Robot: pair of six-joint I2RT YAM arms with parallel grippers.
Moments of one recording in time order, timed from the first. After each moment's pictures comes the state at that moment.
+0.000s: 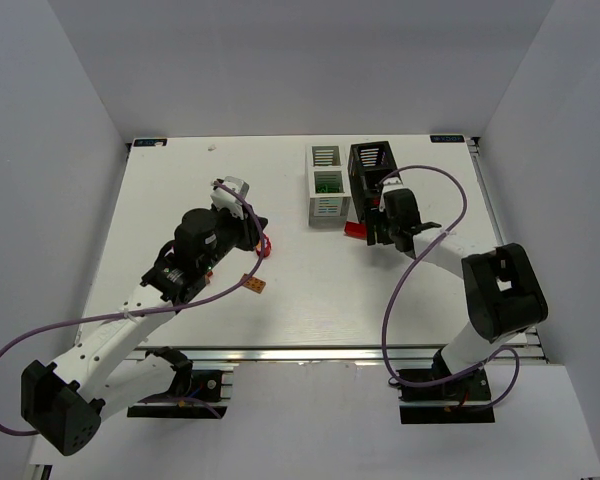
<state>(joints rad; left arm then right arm) -0.58 0.97 0.79 -0.02 -0.03 -0.18 0.36 1.62 0.87 -0.02 0.13 0.06</state>
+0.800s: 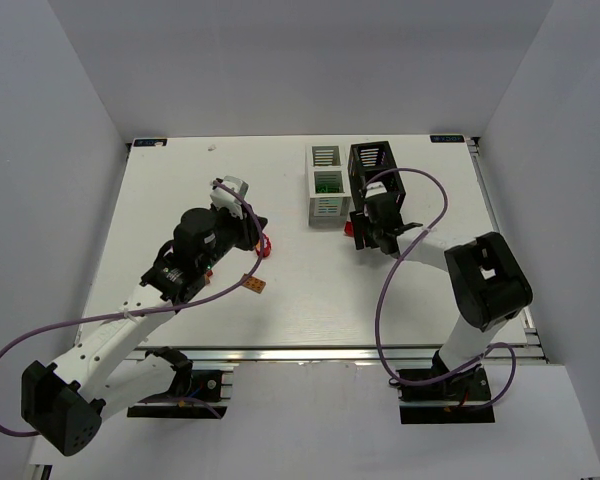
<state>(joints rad) -0.57 0.97 0.79 -0.02 -0.02 -0.18 0.45 1.71 0.90 0.02 0.22 0.07</state>
